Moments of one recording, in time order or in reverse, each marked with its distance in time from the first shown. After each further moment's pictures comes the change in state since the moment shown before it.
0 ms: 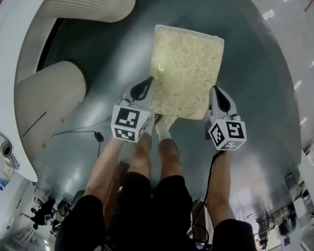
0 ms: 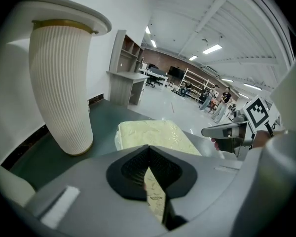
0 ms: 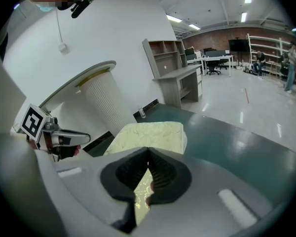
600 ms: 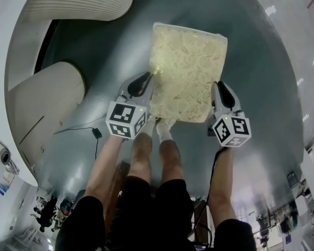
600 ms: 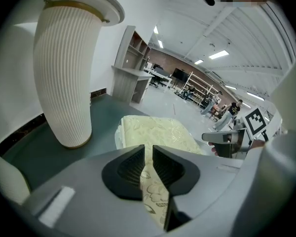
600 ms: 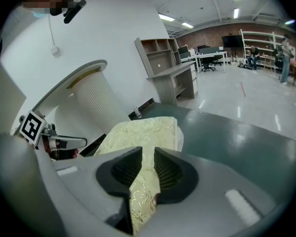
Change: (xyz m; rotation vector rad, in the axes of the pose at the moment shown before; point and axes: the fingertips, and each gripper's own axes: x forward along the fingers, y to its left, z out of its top) left arm 0.028 0.018 -0.014 -0.093 0.003 -0.013; right arm 0.027 -0.027 -0.013 0.064 0.004 -0.022
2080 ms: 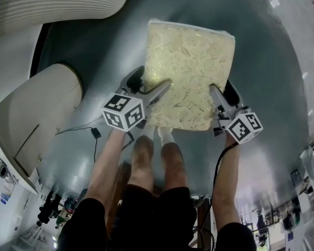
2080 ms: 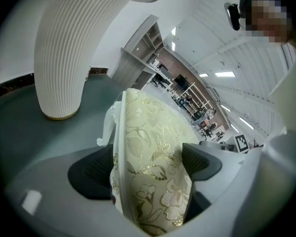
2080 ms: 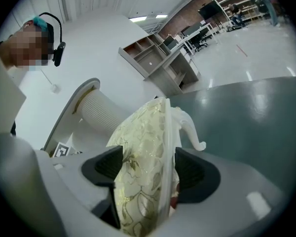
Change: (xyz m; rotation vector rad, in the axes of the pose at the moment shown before) left arm 0.066 0.011 -0.047 -0.239 0.037 -0.162; right arm 0.044 -0.028 -0.037 0.310 -0.035 0.259
